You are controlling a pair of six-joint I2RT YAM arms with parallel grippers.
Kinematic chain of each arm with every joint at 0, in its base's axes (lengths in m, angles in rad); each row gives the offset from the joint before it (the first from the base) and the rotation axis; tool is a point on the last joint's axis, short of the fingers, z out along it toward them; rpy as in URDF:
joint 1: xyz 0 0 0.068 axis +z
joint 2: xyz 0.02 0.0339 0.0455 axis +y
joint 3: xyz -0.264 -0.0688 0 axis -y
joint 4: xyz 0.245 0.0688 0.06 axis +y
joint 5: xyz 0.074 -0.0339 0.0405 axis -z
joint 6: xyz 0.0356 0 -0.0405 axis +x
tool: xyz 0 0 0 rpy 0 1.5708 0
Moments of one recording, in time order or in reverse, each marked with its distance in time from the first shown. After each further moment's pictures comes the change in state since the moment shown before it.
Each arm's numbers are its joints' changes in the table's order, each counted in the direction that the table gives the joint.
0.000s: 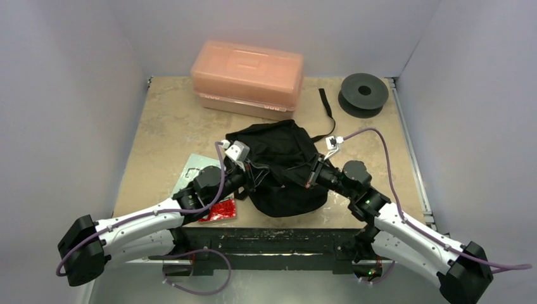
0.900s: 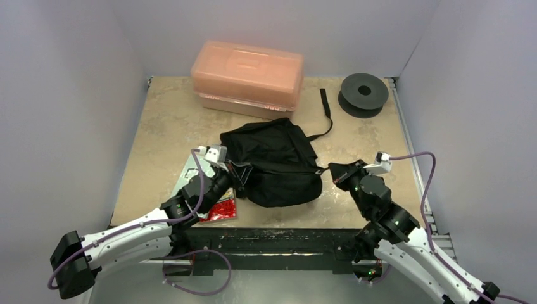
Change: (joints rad) left arm 0.000 -0.196 -0.086 0.111 -0.283 -0.103; right arm 0.000 -0.405 0.036 0.623 0.753 0.023
